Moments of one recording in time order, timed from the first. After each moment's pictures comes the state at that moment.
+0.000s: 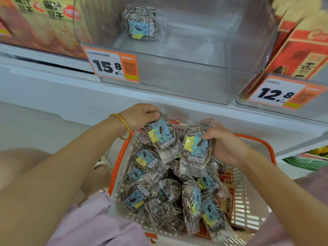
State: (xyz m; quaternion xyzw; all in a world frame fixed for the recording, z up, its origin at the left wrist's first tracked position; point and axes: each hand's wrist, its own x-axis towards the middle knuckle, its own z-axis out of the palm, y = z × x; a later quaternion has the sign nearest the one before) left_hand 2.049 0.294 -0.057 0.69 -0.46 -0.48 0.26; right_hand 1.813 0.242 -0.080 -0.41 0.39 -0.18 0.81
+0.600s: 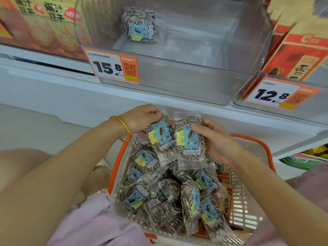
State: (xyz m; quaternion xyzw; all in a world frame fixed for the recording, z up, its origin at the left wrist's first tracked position) left_hand 2.042 0.297 -0.050 0.69 -0.45 -0.50 0.26; right_hand 1.828 0.253 -0.075 -0.45 0.37 -0.23 0.78
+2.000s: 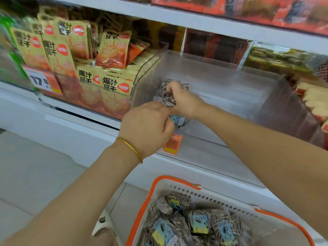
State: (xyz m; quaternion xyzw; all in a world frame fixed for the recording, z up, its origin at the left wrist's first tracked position) left_hand 2.125 0.262 0.032 0.70 -0.65 0.13 0.27; right_hand 2.056 0.102 0.034 -0.94 0.31 -0.08 0.15
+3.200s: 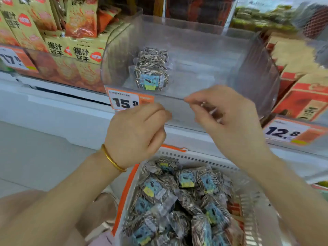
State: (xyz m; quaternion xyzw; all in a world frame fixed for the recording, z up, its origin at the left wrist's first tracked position) left_hand 2.070 0.323 0.013 0.56 -0.76 0.17 0.28; right_hand 1.889 0.254 0.053 -0.86 0.29 -0.37 0.18
